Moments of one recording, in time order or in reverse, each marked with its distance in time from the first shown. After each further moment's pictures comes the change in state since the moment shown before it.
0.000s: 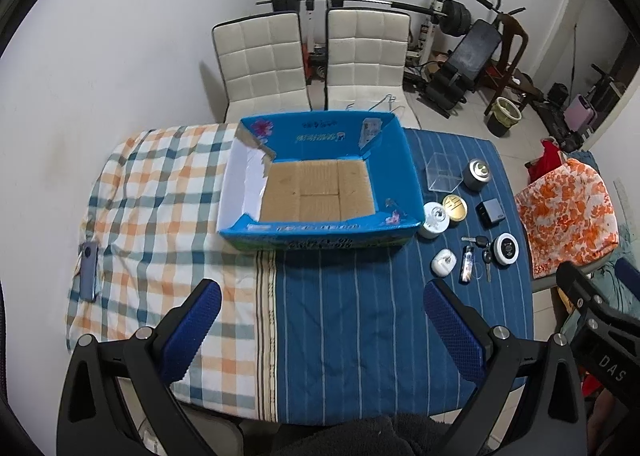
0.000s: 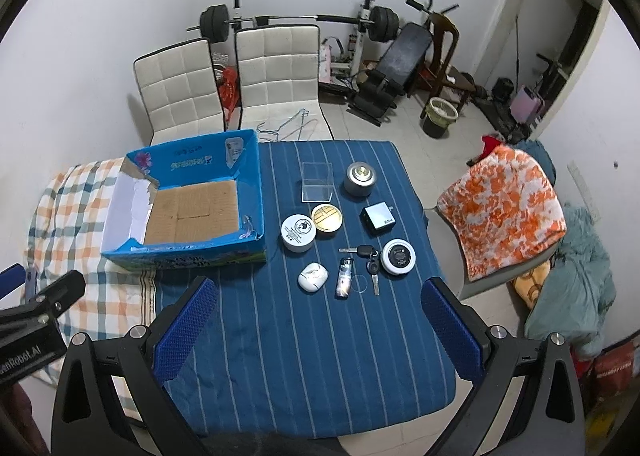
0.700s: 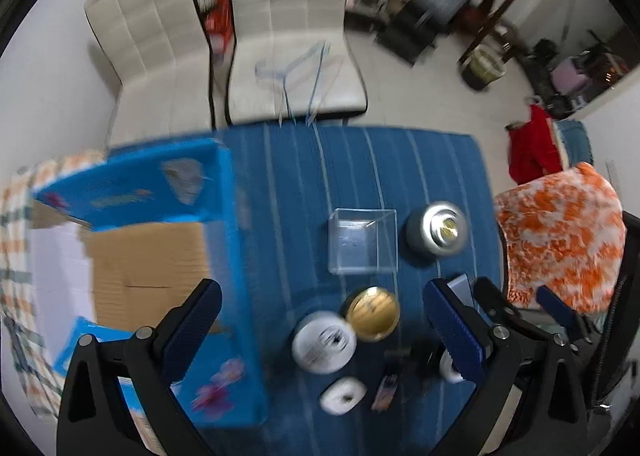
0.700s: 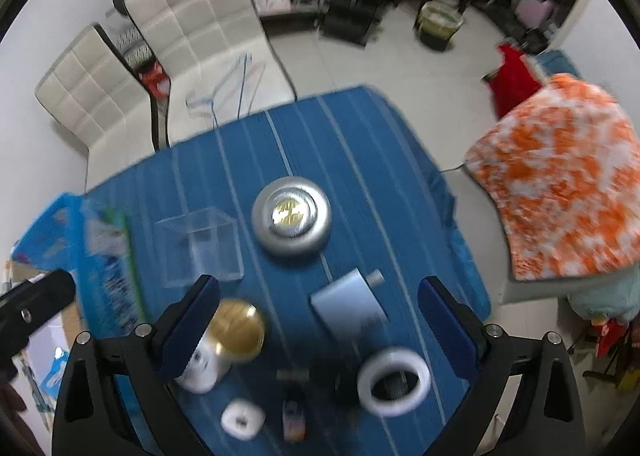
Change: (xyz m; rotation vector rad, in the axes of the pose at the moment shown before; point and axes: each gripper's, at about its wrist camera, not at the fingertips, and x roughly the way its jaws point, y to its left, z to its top) left arm 0.291 -0.200 0.189 0.032 0.285 -0.125; right arm 0.399 -0.135 0.157 0.158 0.326 0.081
